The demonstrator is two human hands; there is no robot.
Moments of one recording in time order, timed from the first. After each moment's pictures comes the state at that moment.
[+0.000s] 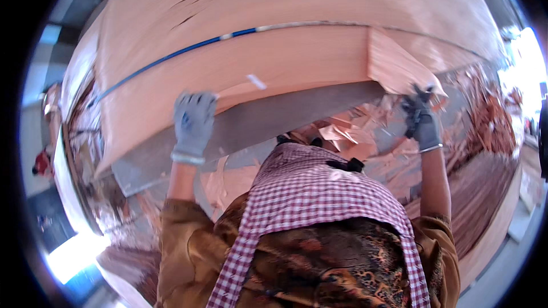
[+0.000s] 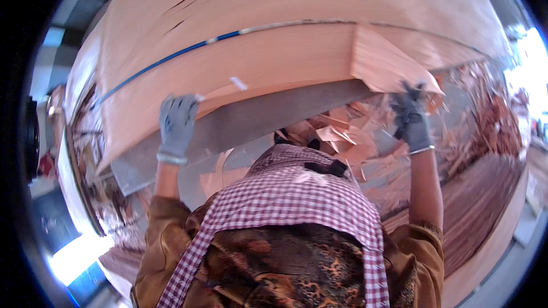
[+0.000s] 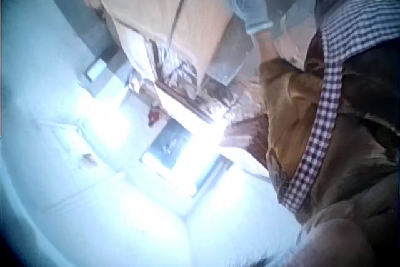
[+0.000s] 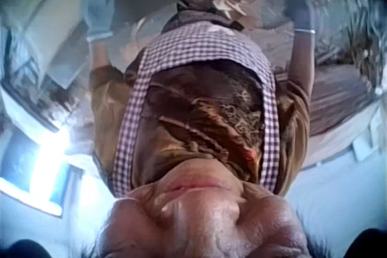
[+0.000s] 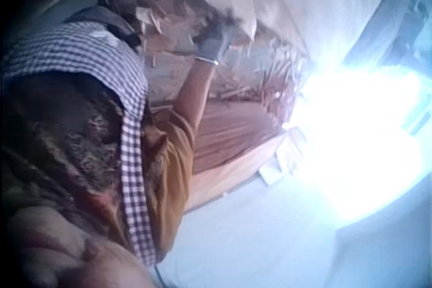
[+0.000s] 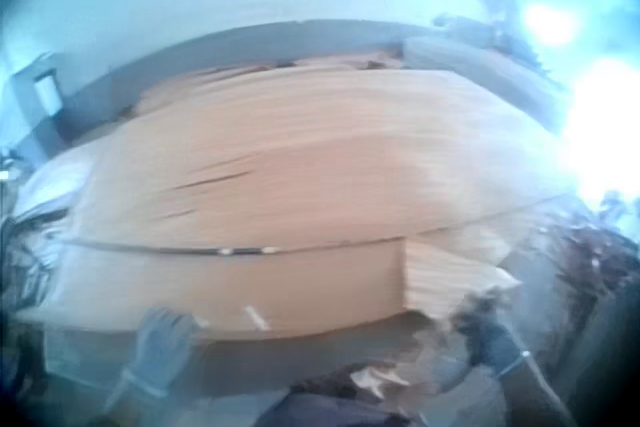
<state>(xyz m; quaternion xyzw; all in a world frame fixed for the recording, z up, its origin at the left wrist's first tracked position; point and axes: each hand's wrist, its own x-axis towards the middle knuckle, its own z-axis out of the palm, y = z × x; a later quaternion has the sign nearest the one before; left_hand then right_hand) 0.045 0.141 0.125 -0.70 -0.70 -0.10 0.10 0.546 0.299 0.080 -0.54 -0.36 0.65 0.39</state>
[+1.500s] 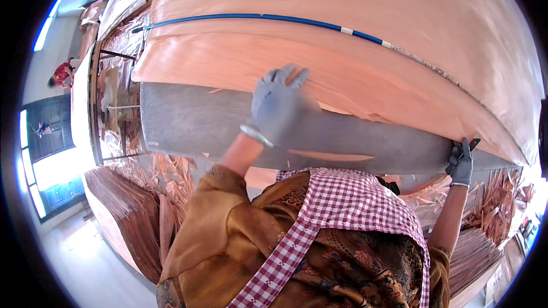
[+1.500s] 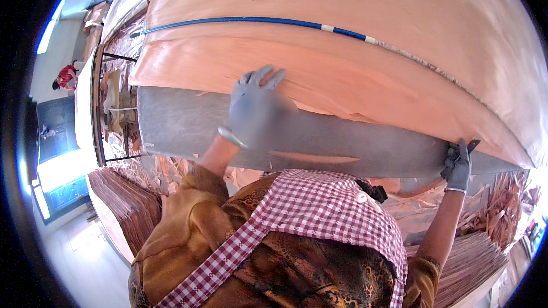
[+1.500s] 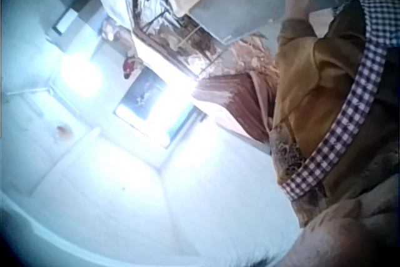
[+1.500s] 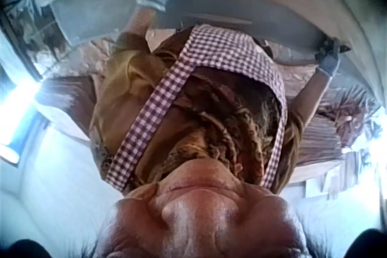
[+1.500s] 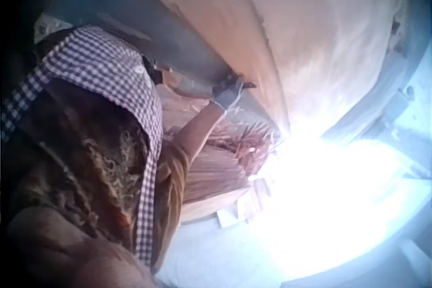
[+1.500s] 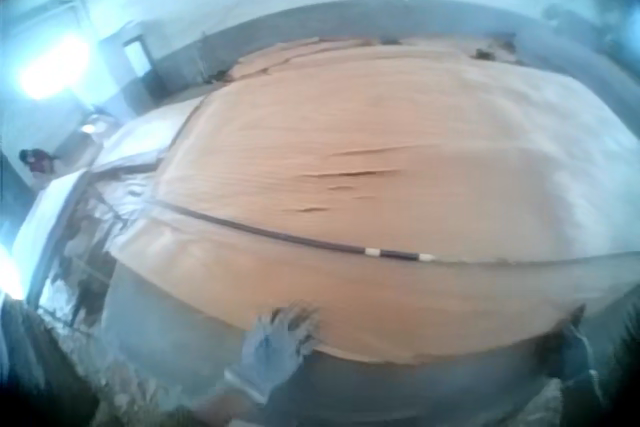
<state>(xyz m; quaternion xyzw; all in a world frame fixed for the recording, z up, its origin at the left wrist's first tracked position) -0.018 0.154 0.066 -0.65 -0.75 -0.12 0.03 0.476 0.389 0.013 -0.61 -0.28 0.65 0.36</state>
